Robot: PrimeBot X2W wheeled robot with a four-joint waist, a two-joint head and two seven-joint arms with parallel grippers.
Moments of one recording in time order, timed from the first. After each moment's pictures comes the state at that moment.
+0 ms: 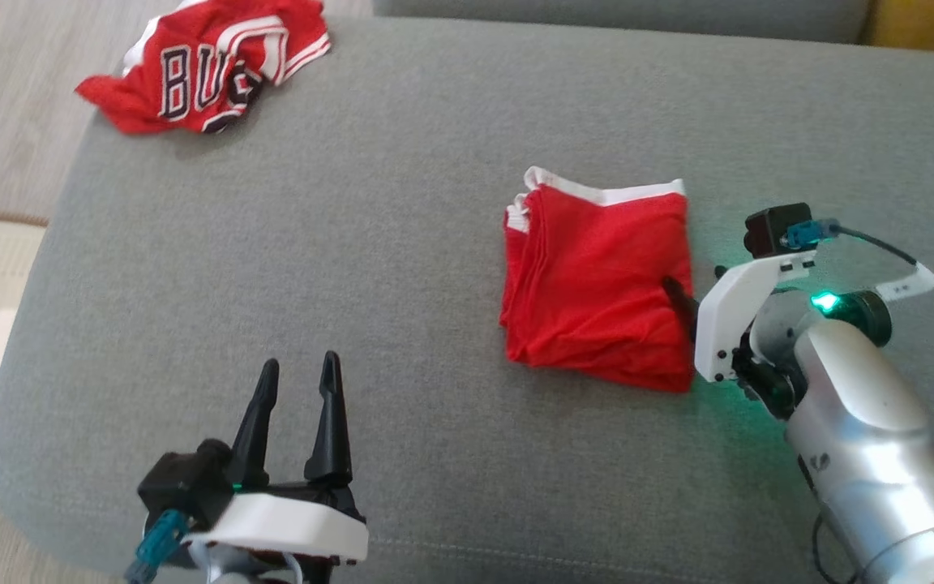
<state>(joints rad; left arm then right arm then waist) 0.09 0.05 -0.33 -0.03 -0.40 0.16 -0.25 -0.63 -0.16 0.31 0.87 0.32 0.12 0.34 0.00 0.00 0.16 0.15</state>
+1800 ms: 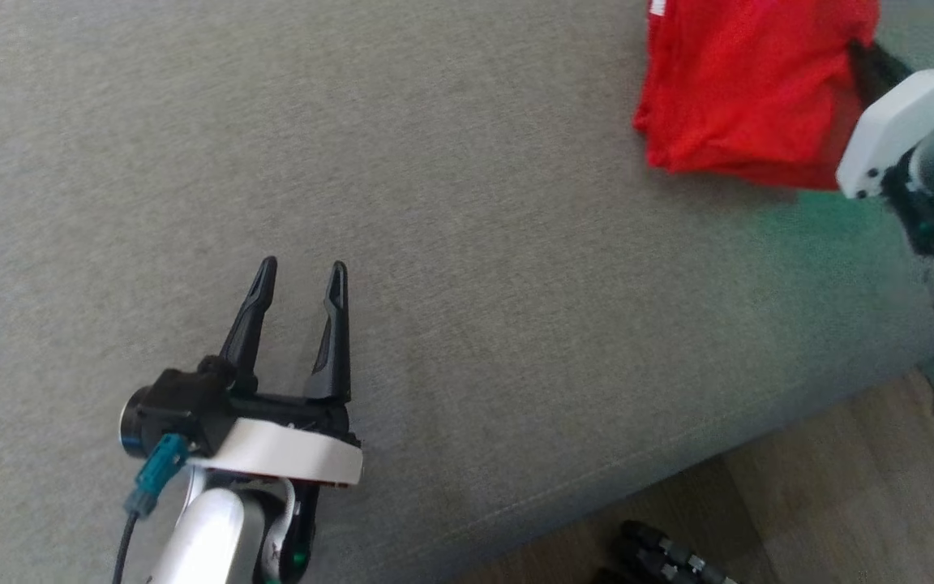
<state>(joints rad) -0.09 0.07 -0.32 -0.01 -0.25 0.08 -0.25 -0.93 -0.35 0.32 0.94 0.37 0.12 0.11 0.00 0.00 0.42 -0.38</state>
